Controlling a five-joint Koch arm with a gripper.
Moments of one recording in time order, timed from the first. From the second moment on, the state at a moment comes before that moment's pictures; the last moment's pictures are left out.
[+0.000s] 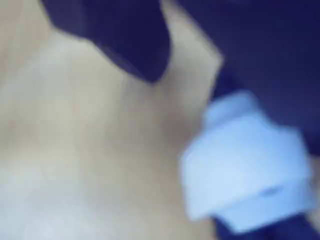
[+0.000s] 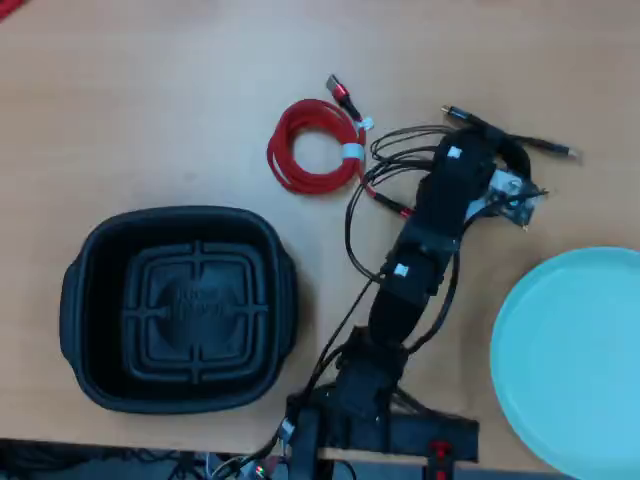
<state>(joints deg) 110.6 60.3 76.6 82.2 28.3</state>
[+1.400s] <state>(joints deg) 88.5 101.2 79.1 80.4 28.9</state>
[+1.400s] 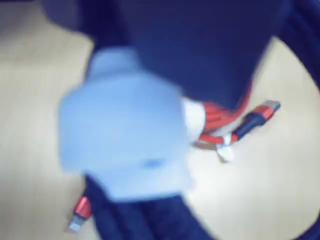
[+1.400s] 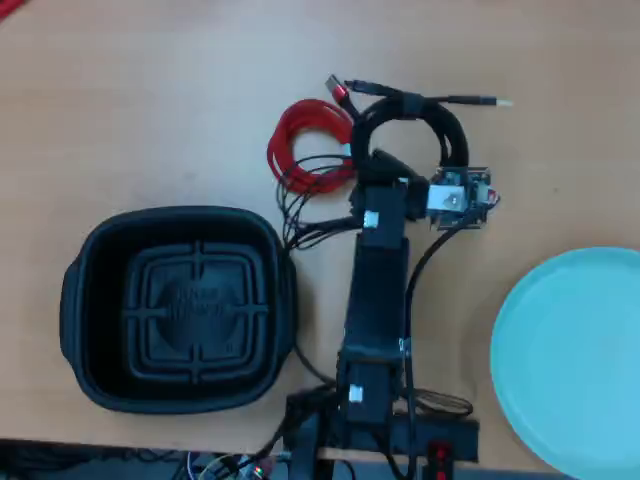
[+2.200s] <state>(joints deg) 45.0 113.6 95.3 68.8 16.7</state>
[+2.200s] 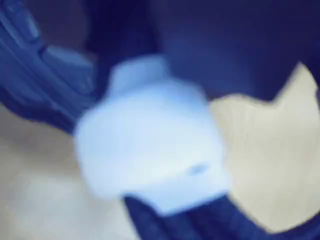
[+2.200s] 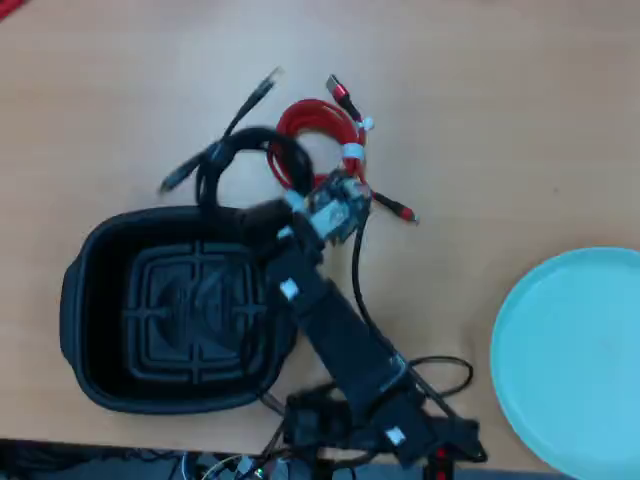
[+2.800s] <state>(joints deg) 17.7 120.8 105.4 68.8 16.7</state>
